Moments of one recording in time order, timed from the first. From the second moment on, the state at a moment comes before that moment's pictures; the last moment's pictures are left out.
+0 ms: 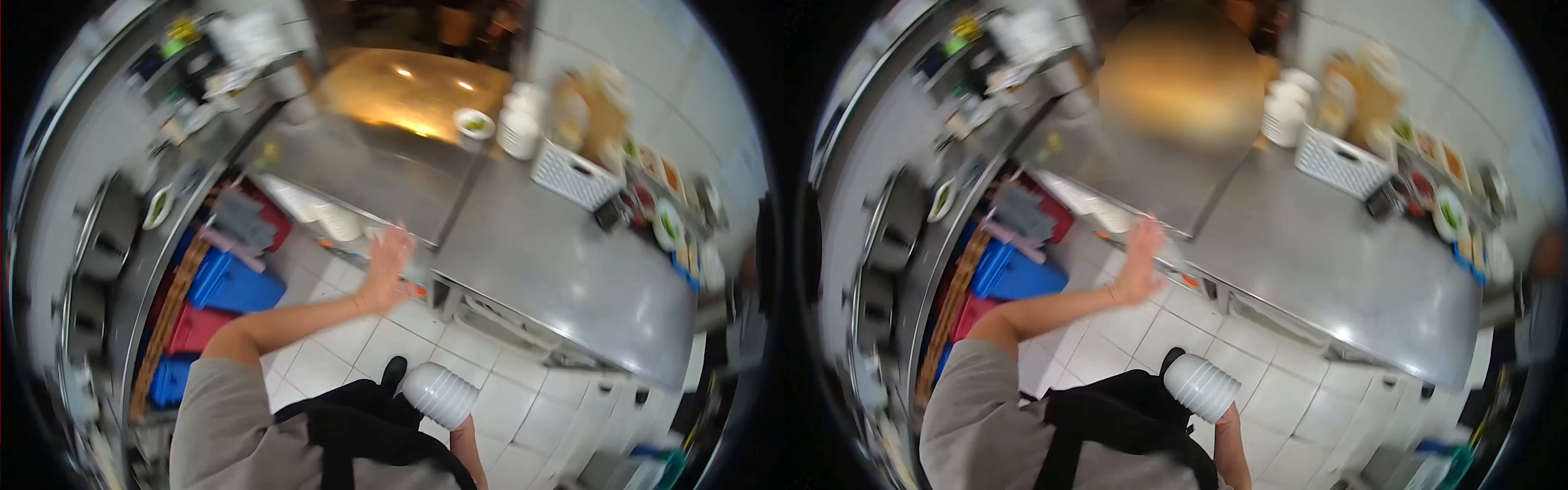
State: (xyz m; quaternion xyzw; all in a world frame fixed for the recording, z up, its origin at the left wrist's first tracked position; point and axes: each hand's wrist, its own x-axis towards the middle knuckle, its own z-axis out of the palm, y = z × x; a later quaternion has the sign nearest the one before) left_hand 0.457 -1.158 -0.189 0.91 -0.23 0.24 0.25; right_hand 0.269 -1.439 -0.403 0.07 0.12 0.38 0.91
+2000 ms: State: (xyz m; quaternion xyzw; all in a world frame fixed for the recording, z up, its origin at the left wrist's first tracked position) left_hand -0.141 -0.217 -0.055 0.70 0.64 0.29 0.15; right_hand 0.166 -0.019 0.145 0.71 0.69 0.08 -0.13
